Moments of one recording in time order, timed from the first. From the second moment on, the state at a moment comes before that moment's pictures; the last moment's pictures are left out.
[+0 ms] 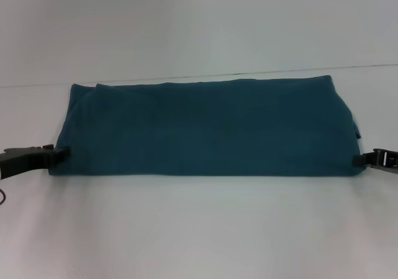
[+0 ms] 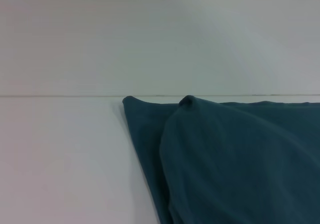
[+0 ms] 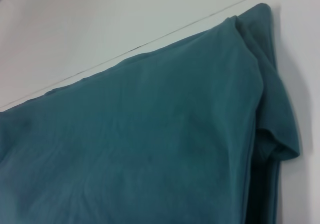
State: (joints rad) left arm -0.57 -2.16 0.62 0.77 2.31 0.90 -1.92; right arm 0.54 1.96 -0.52 -0.58 -2.30 -1.16 2.15
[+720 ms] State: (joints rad) left arm -0.57 -2.16 0.63 0.76 2.33 0.89 -1.93; right arm 0.53 1.96 -0.52 -0.58 -2.30 -1.16 2.15
